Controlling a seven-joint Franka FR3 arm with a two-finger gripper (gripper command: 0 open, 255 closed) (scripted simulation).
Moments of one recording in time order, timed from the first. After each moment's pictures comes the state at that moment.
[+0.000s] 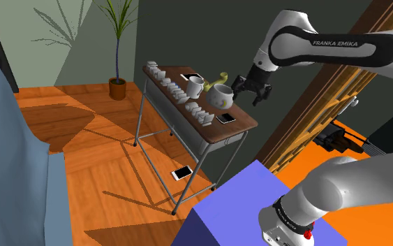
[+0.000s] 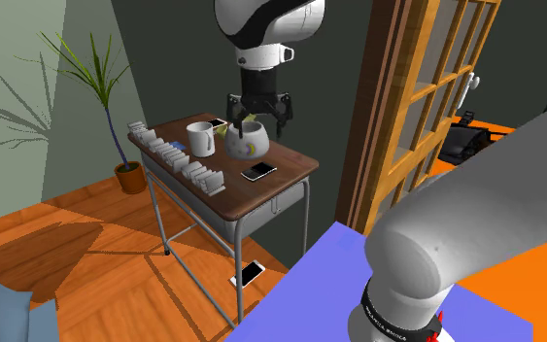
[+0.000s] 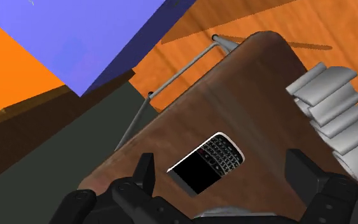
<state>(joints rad) -0.16 -0.52 0.05 -2.43 0.00 1.94 0.62</state>
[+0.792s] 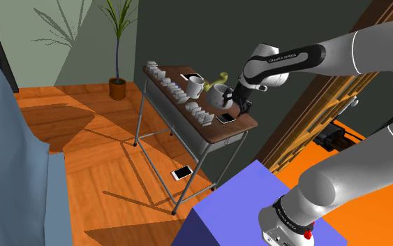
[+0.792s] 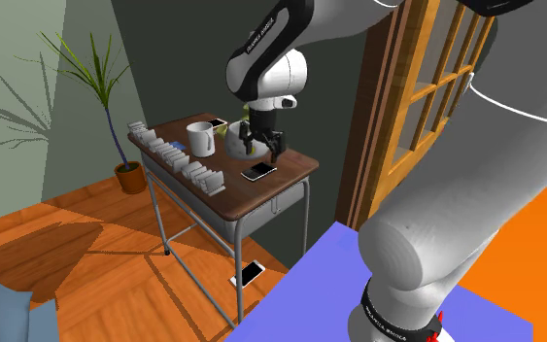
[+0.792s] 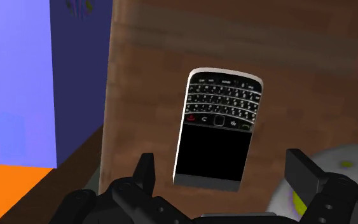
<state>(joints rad) -0.31 -0.15 0.05 -2.40 0.07 2.29 1.14</state>
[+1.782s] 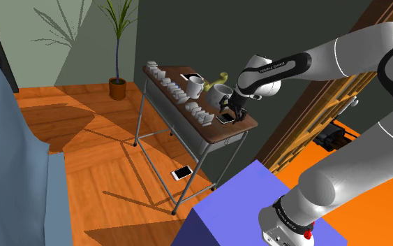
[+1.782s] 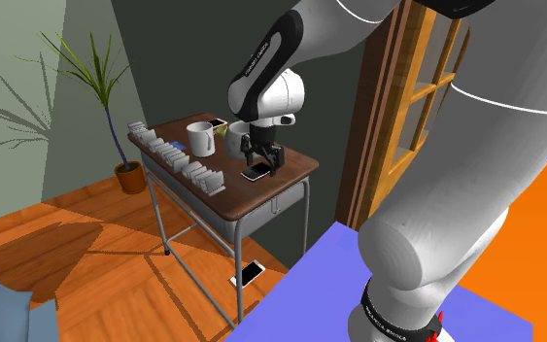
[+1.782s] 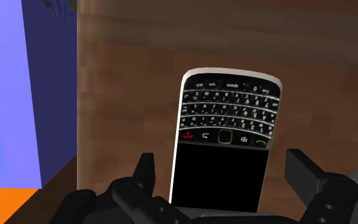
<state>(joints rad) -0.32 -0.06 0.05 -2.44 0.07 2.42 1.17</state>
